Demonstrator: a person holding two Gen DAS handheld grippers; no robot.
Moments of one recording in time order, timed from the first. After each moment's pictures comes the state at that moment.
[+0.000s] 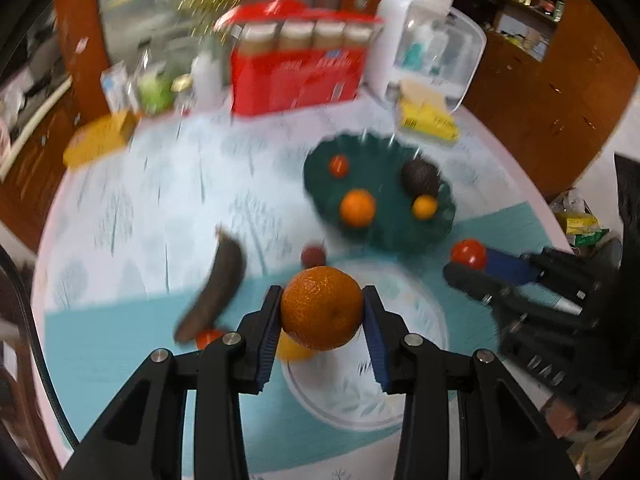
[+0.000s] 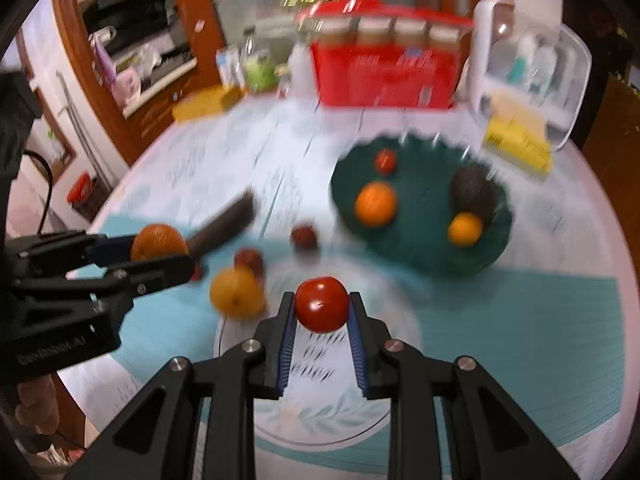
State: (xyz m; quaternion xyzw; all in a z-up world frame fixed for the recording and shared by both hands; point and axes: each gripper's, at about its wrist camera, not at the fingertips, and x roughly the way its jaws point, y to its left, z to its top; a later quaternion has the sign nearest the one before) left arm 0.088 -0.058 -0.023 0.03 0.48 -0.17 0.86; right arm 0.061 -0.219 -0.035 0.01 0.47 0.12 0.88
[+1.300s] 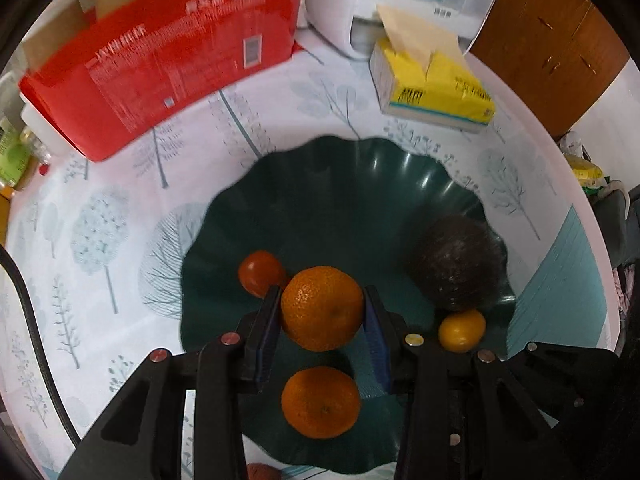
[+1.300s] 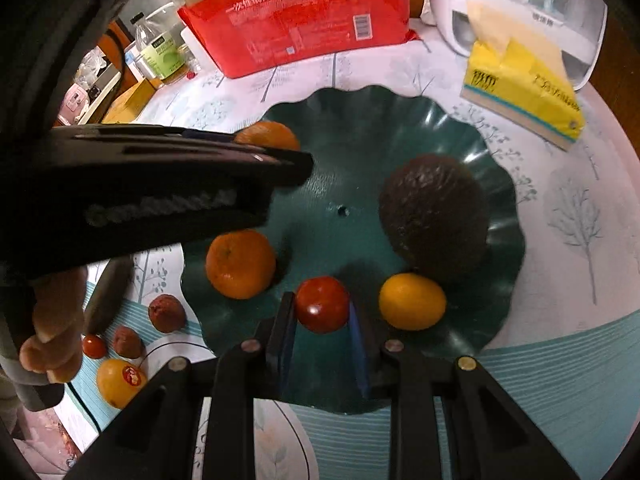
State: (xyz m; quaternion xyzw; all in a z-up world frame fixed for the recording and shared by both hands) left arm 0.304 -0.216 -0.151 0.10 0.57 -0.23 0.78; right arm 0.199 -0.285 -0.150 0.06 0.57 0.10 0.81
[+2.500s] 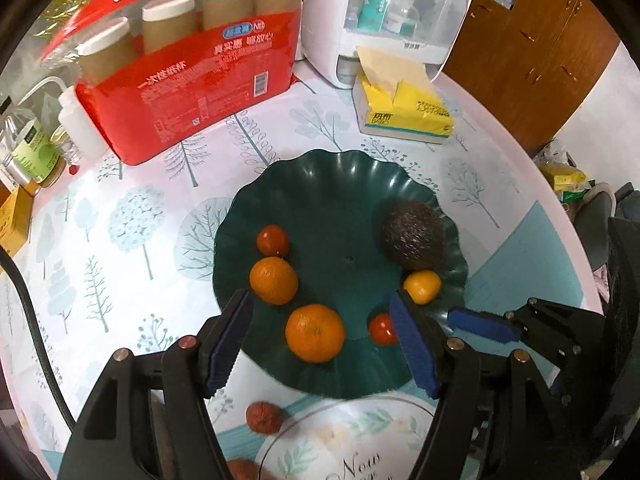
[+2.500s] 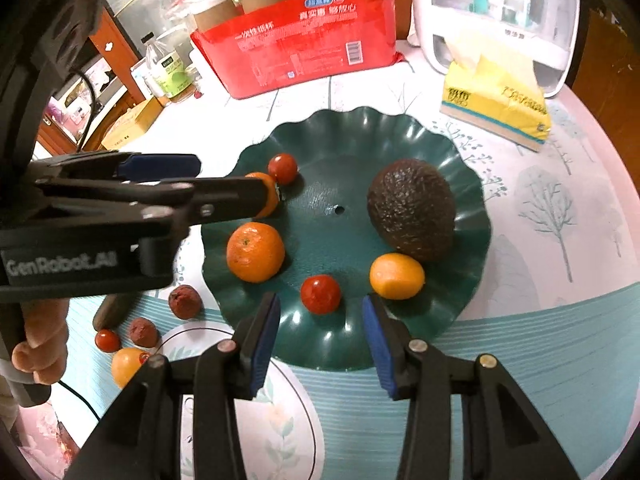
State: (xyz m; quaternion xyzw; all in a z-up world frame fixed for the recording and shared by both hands) left arm 0.253 -0.178 -0.084 0.08 0.53 -0.25 0.80; right arm 0.164 -0.295 -0.110 0.07 0.54 0.08 0.83
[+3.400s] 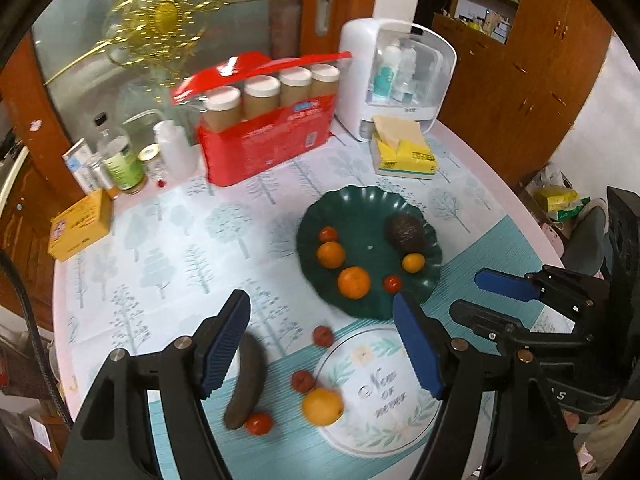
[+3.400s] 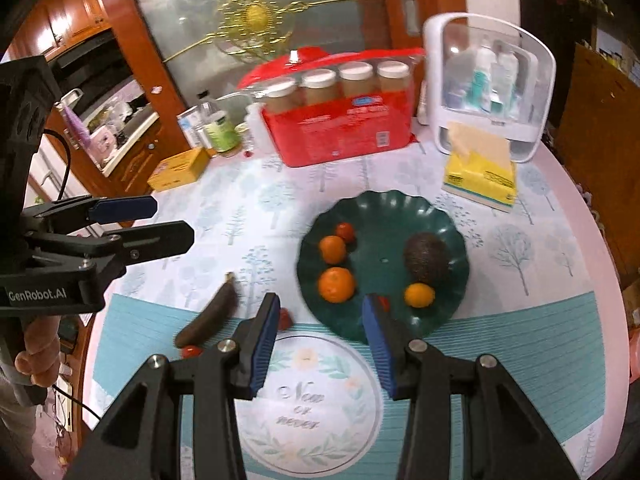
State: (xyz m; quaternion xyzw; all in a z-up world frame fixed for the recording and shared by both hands) left arm 0.169 -0.062 0.046 0.08 0.48 -0.23 0.85; right arm 0.107 -0.241 0.016 0.07 0.47 0.09 0.88
